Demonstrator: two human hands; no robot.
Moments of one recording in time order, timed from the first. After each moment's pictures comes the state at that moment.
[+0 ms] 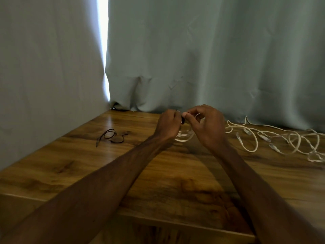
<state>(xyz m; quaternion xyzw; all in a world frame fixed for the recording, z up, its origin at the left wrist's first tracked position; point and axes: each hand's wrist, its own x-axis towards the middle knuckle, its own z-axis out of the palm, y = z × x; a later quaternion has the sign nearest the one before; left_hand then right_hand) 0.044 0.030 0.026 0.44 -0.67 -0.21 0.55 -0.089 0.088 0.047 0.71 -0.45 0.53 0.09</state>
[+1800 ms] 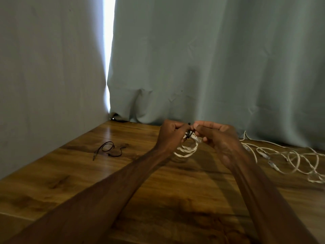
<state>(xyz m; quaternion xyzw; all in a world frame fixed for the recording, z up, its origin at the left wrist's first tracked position) 0.039 0.049 0.040 0.30 -0.64 -0.32 0.63 -0.110 0.108 0.077 0.52 -0.42 0.62 -0.42</state>
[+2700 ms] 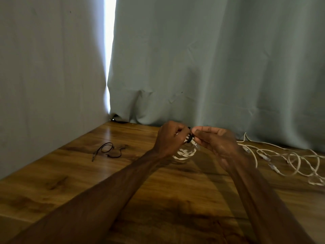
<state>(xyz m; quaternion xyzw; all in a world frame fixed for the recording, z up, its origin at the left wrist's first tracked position) 0.043 0.039 0.038 0.31 -0.73 -0.15 0.59 -0.107 0.108 0.074 0.49 -0.43 0.61 -0.45</state>
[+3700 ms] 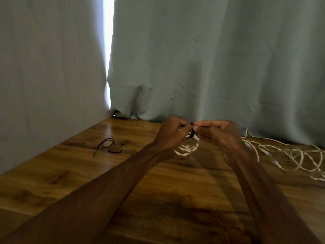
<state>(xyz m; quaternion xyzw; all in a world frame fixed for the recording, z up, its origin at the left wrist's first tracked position) 0.046 0.041 0.041 0.33 -0.75 -0.19 0.55 -0.108 0.114 0.079 0.54 -0.46 0.60 -0.36</state>
